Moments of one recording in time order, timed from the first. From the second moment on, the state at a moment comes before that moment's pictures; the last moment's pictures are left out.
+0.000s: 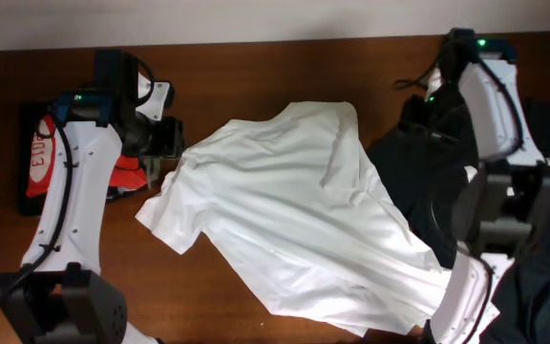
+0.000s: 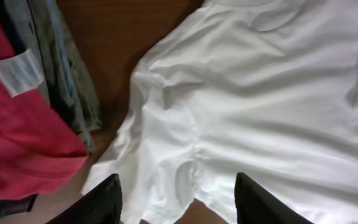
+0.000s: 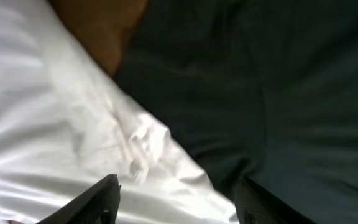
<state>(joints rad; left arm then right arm) -0.02 1.74 1.65 -1.17 0.18 0.07 -0.10 2.21 2.04 -1.48 -0.19 0.26</state>
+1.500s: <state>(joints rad) -0.05 1.74 1.66 -1.18 0.21 0.09 -0.34 2.30 1.88 -1.25 0.04 0.30</state>
